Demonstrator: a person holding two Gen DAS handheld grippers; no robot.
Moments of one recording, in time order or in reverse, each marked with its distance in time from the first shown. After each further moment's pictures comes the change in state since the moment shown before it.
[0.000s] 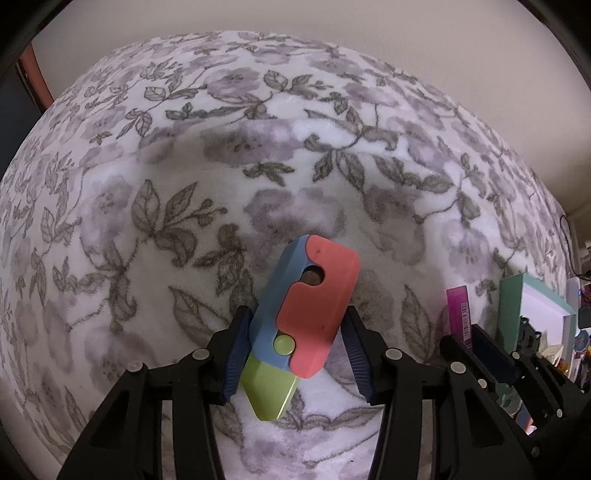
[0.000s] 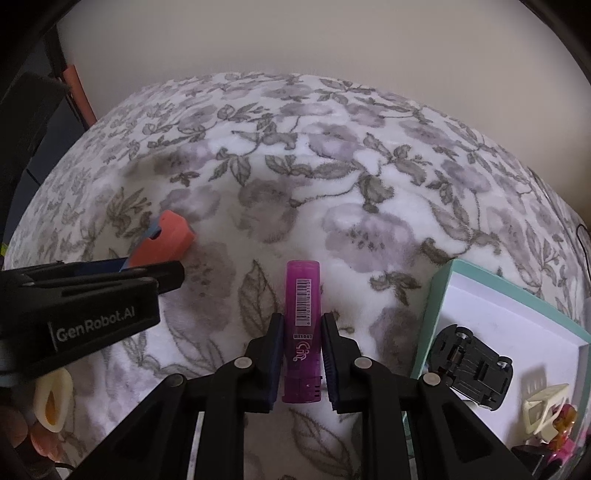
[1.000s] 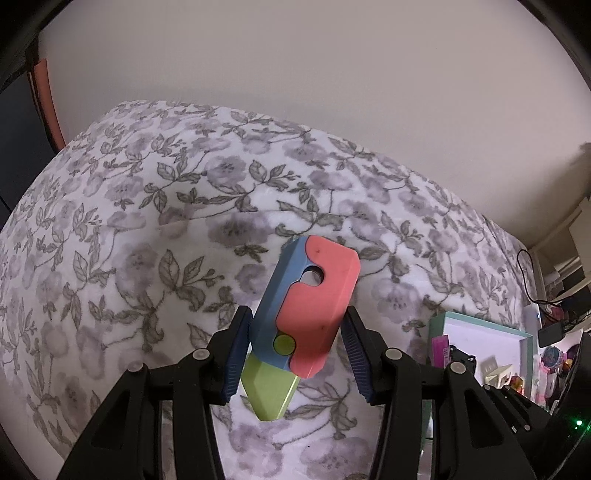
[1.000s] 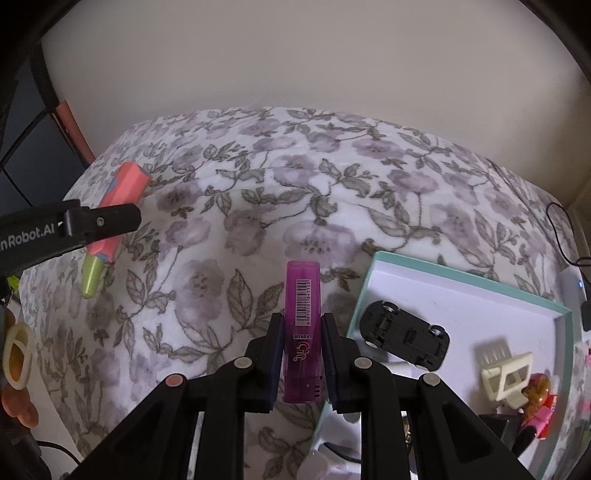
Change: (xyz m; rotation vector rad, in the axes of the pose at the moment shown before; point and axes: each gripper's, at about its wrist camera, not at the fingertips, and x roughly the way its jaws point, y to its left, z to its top) left arm -0.091 -0.018 0.002 0.003 -0.216 -0.067; right arm -0.062 -0.032 -0.015 0.093 -0.067 0.004
